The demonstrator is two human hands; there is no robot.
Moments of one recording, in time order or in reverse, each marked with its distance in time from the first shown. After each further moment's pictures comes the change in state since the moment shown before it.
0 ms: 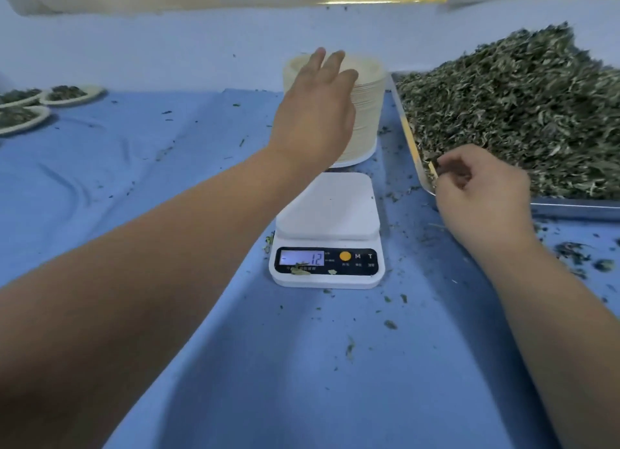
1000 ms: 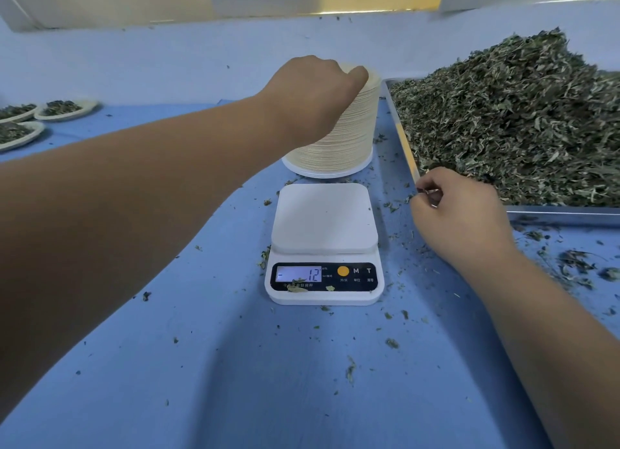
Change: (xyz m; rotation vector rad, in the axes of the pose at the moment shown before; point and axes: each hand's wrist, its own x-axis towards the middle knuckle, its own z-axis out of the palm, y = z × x) left_hand 0.052 -0.019 -0.017 0.421 -0.159 0.390; right_hand -0.005 -0.017 0.007 -0.127 -0.155 0.001
